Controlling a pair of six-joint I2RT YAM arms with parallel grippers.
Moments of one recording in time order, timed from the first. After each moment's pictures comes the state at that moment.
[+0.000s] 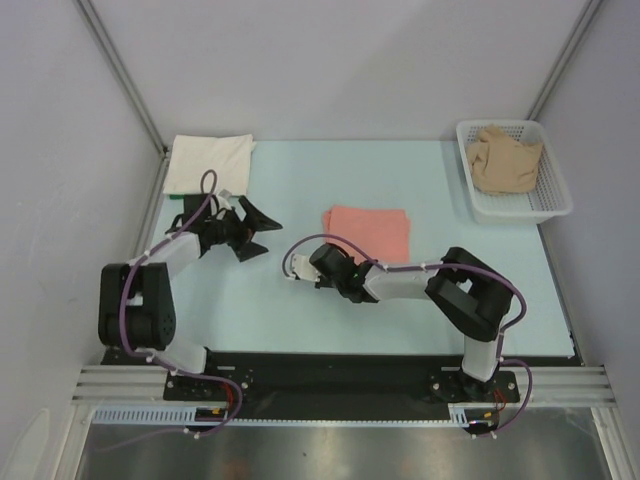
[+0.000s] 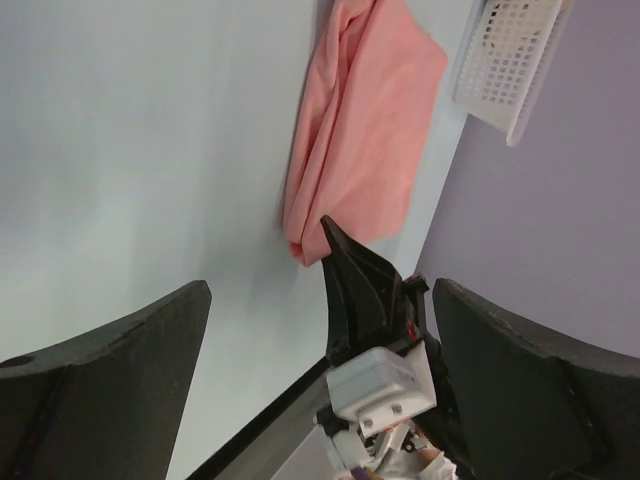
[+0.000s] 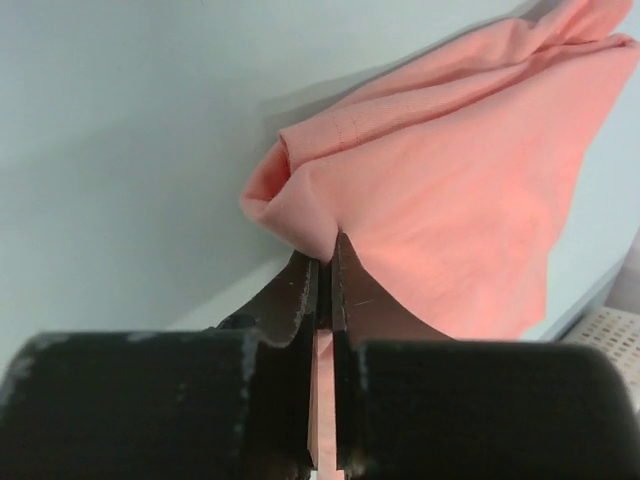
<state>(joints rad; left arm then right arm) 0.02 1.52 0.84 -0.15 0.77 -0.80 0.98 1.86 1.01 -0.01 0.37 -0.67</state>
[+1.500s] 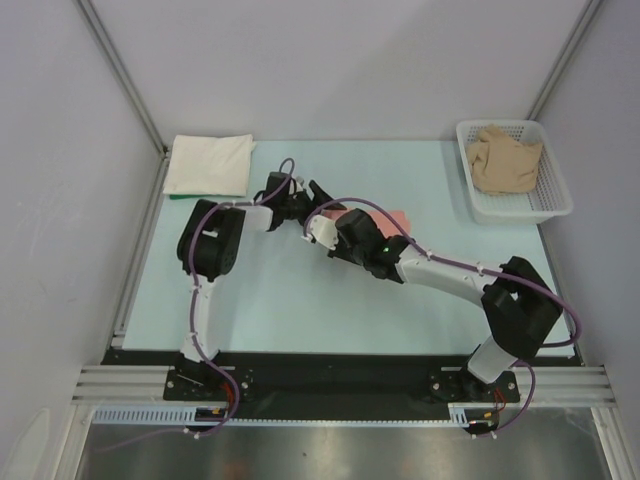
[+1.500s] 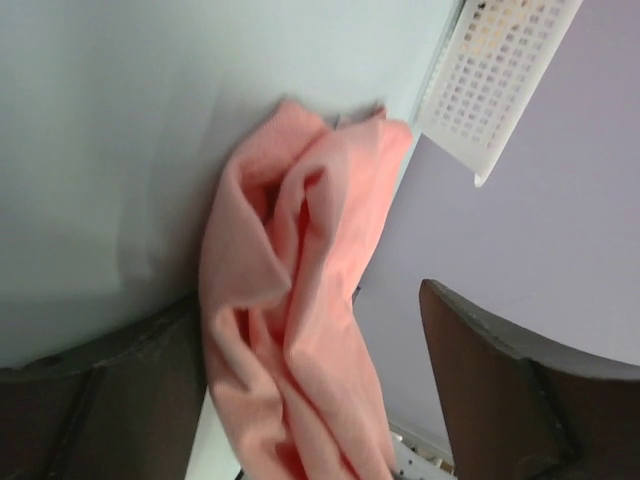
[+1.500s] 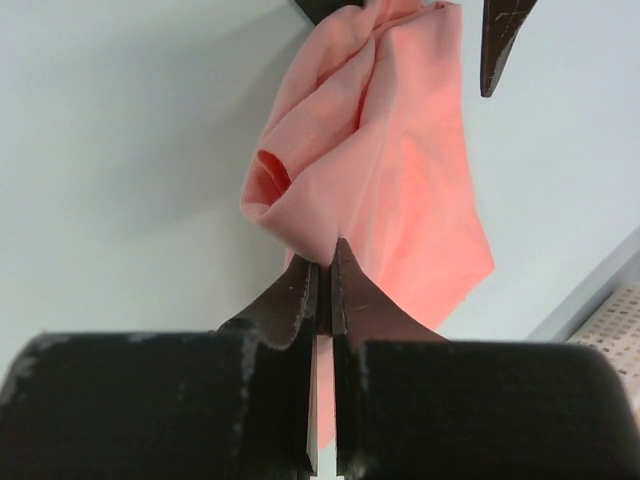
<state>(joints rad) -0.33 2.25 1.36 0.24 0.76 -1.22 0.84 1.61 1.07 -0.17 0.21 -0.57</state>
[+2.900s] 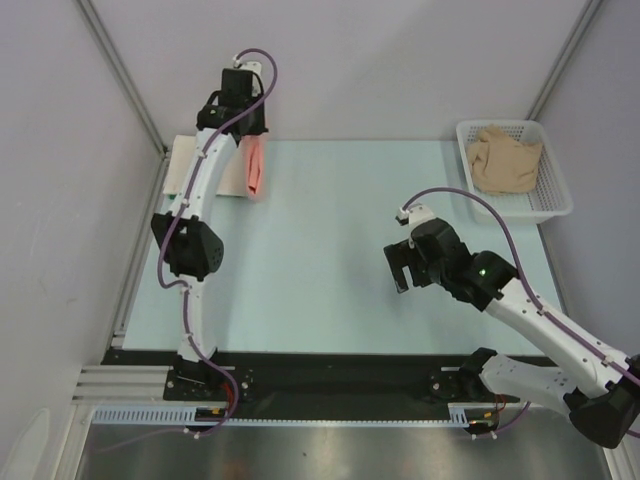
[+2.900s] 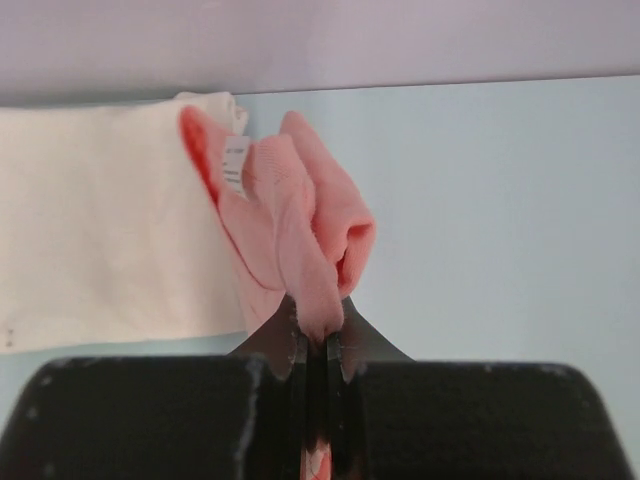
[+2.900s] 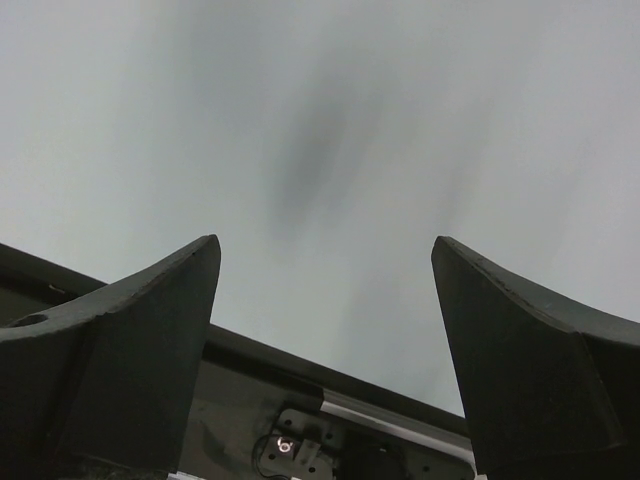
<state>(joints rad) -0.23 2.21 2.43 -0.80 -0.13 -0.11 0.73 0.98 0.97 -0.79 0.25 0.19</state>
